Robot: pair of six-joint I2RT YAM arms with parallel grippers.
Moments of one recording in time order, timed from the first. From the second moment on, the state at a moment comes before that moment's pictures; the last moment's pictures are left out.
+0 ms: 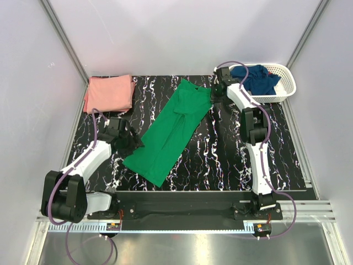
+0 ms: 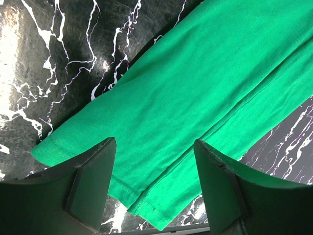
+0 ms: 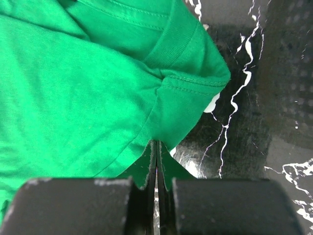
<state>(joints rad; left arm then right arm) -0.20 1.25 0.71 -0.49 0.09 -0.73 0.22 2.49 2.18 -0.62 -0.09 0.23</state>
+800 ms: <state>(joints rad) -0.17 1.34 0.60 -0.29 0.23 -0.73 0.26 2.33 1.90 -0.48 -0.23 0.36</state>
